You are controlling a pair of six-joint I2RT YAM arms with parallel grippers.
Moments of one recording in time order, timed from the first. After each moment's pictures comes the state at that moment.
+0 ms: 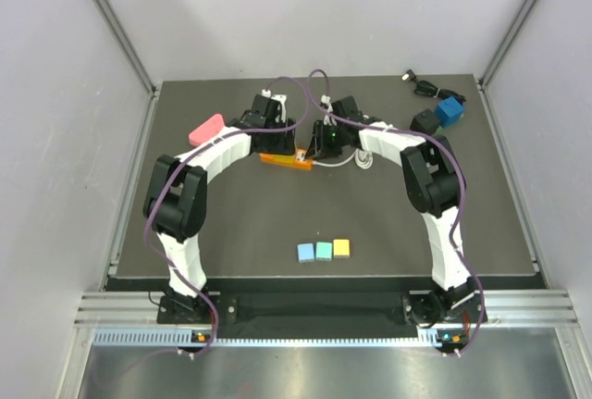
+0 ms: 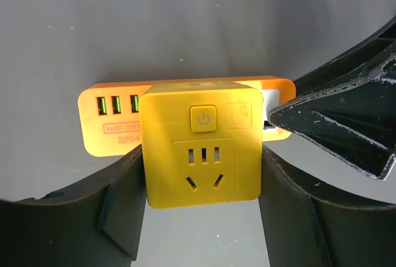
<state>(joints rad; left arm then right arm) -0.42 1.91 1.44 -0.38 0.06 -0.27 0.49 2.20 1.61 -0.26 -0.40 0.45</state>
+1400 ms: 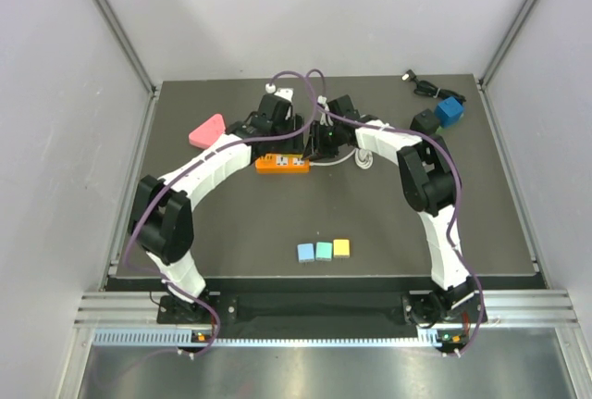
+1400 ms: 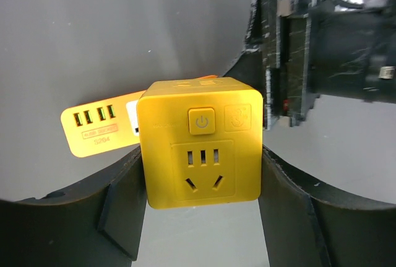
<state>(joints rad) -0.54 1.73 1.40 -0.43 -0.10 -0.37 0.50 2.24 1.68 -0.33 -0.43 0.48</state>
